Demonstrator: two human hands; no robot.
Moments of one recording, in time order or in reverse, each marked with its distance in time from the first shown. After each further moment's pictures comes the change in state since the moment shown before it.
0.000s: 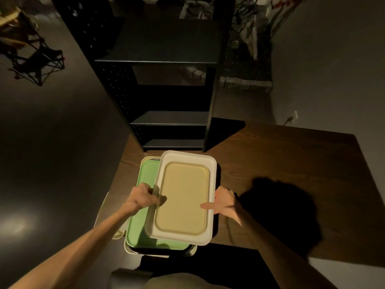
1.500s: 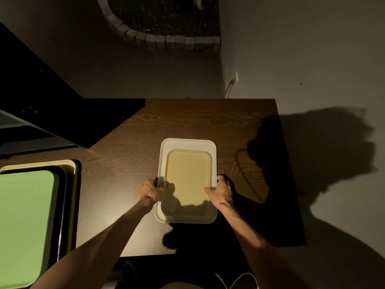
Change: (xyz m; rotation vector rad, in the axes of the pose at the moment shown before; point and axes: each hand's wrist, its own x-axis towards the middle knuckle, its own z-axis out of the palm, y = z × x) left_hand 0.077 0.263 0.381 -0.264 -0.092 -0.099; right_hand 0.004 0.265 -0.300 -0.172 0.512 0.265
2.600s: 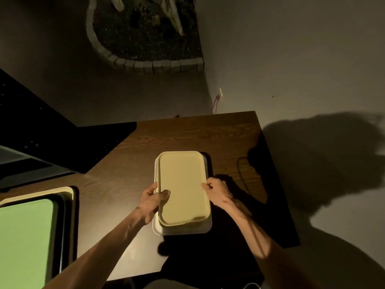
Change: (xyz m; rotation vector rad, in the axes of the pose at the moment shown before) left_hand -0.066 0.068 0.000 -0.458 -0.185 0.047; right_hand -0.013 -0.034 -0.072 0.038 -0.150 -0.085
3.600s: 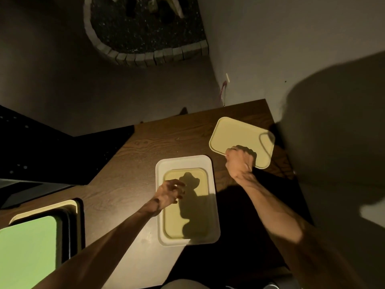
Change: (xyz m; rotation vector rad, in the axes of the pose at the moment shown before) left_hand 0.040 0.041 0.042 0.523 -0.220 0.070; right_hand 0.106 0.008 -0.065 -0.474 0.370 -0.132
